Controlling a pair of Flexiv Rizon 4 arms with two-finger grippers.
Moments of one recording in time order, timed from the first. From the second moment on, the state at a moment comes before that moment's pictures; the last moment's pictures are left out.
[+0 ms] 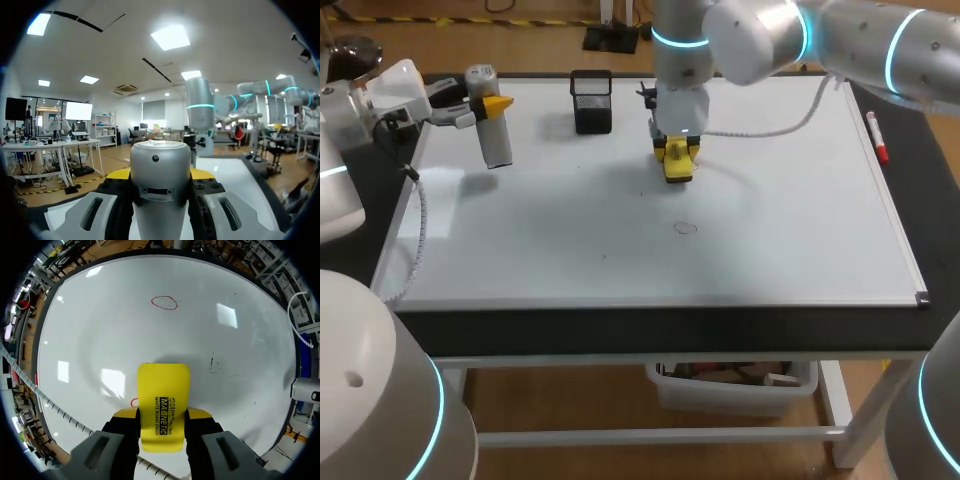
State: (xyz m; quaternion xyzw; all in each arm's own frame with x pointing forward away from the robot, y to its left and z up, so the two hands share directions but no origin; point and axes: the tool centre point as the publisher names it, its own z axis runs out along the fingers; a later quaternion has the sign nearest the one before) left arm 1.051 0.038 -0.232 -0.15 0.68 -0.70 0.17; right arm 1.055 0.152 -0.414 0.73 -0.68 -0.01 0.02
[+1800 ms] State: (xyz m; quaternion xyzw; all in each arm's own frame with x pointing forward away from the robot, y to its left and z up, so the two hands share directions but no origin) left arm 1.051 0.038 -0.232 -0.15 0.68 -0.70 0.17; right arm 1.052 0.055 -0.429 0.64 -0.77 0.00 0.03
